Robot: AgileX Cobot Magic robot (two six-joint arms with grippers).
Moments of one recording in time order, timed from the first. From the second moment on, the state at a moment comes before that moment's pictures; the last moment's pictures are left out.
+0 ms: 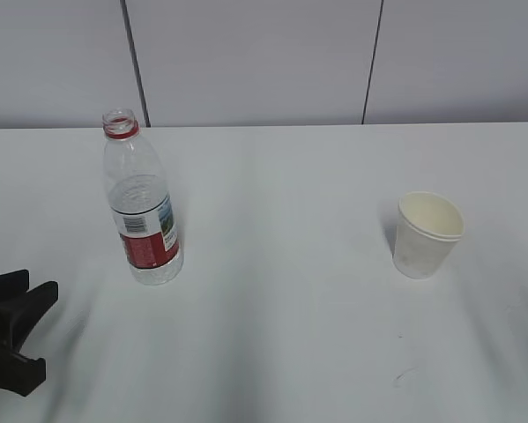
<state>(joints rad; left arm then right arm) -0.31 1.52 0.01 0.12 -1.14 -0.01 0.08 0.38 -0.12 0.14 -0.02 -0.06</state>
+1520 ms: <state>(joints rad) -0.31 1.52 0.01 0.17 -1.14 -0.01 0.08 1.78 -0.12 -0.11 -1.14 -0.04</state>
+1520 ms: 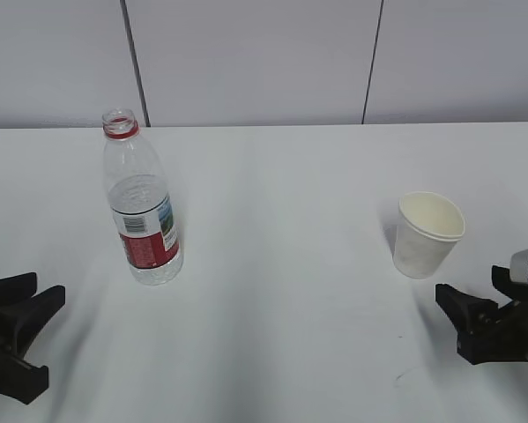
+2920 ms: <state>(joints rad) -0.31 1.52 0.01 0.16 -1.14 -0.01 0.08 1.95 -0.32 -0.08 -1.15 -0.04</state>
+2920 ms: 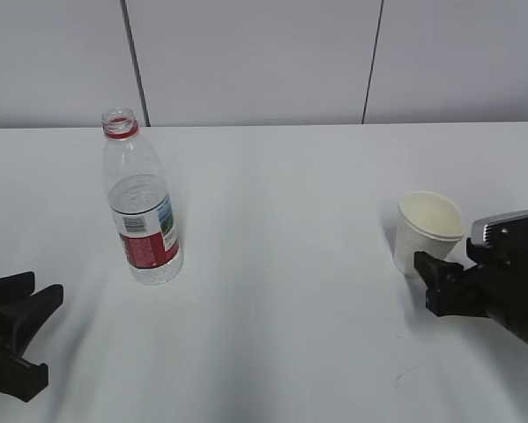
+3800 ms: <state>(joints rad) -0.31 1.52 0.01 0.13 -1.14 -0.01 0.08 2.10 -0.53 -0.09 -1.15 -0.02</state>
